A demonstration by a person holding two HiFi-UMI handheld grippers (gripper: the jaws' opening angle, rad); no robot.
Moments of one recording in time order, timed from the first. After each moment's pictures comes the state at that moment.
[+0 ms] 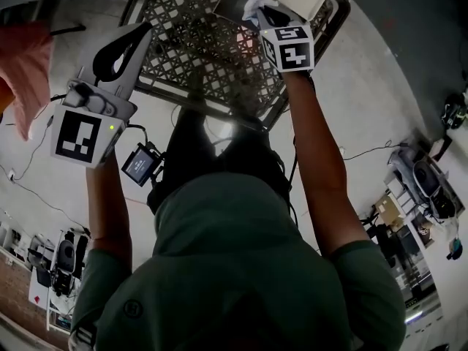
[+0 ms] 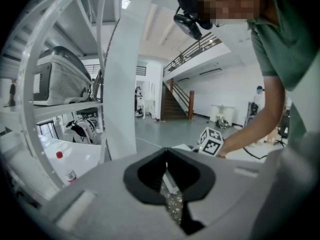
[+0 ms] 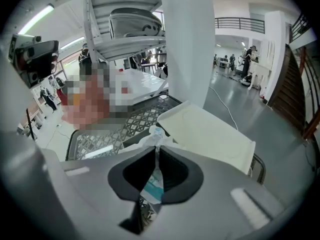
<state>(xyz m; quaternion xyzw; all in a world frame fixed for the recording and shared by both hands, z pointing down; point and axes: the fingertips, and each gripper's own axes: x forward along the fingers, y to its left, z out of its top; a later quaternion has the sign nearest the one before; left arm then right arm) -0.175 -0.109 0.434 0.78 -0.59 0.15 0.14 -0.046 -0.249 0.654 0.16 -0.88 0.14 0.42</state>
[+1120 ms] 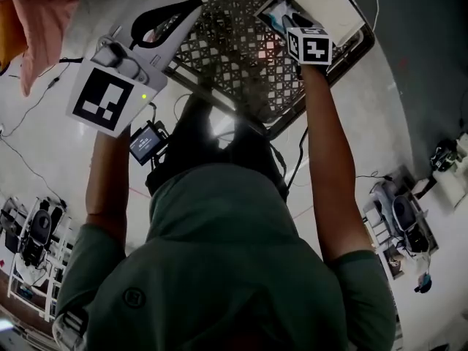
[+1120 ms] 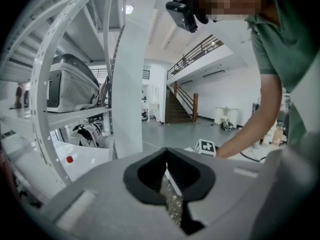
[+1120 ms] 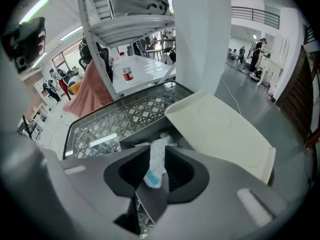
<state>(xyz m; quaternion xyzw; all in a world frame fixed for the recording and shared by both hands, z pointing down) -0.202 -0.101 0.415 0.77 -0.61 0.14 0.12 -0.078 -0.248 0.697 0.13 -0.85 0.14 0.48</state>
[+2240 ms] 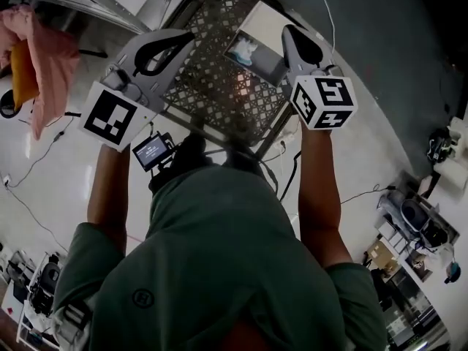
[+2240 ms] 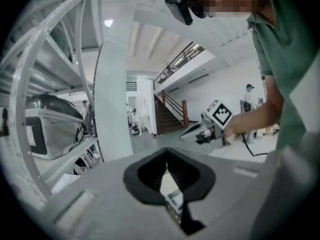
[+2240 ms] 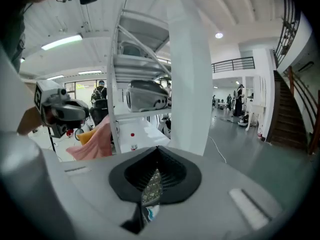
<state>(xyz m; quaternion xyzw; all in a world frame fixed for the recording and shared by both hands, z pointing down) -0.157 -0.100 0.297 0.81 -0.57 0.13 0.03 -0.067 -0.233 0.354 0.18 -0.96 0.05 0.20</state>
